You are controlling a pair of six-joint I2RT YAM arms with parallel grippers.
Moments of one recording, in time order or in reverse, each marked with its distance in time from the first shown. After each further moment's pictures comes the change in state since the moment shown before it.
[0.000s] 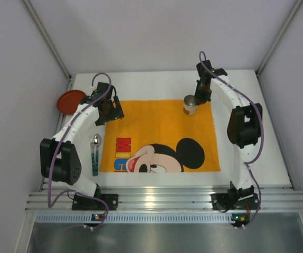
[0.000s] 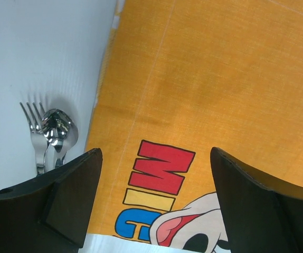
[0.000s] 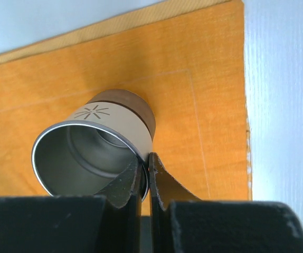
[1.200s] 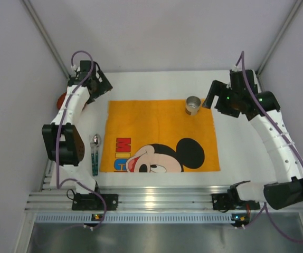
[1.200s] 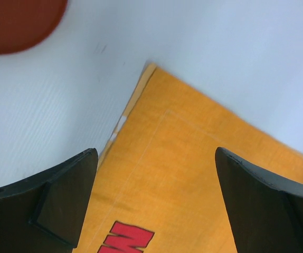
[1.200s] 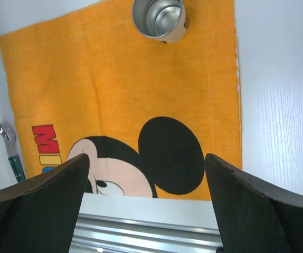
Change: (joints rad) left arm 0.191 0.242 0.365 0.064 0.045 -0.070; right arm 0.029 -0.798 -0.392 -0.054 -0.055 0.040
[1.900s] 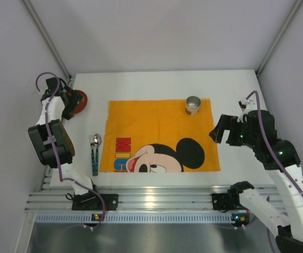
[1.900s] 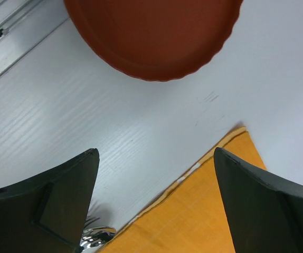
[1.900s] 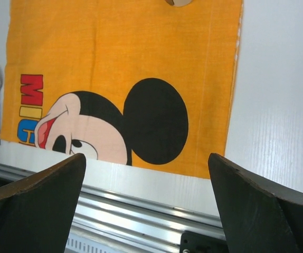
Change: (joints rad) left arm 0.380 0.030 -0.192 0.145 0.162 -0.108; right arm 0.003 -0.537 -0.455 0.068 -0.093 -0.142
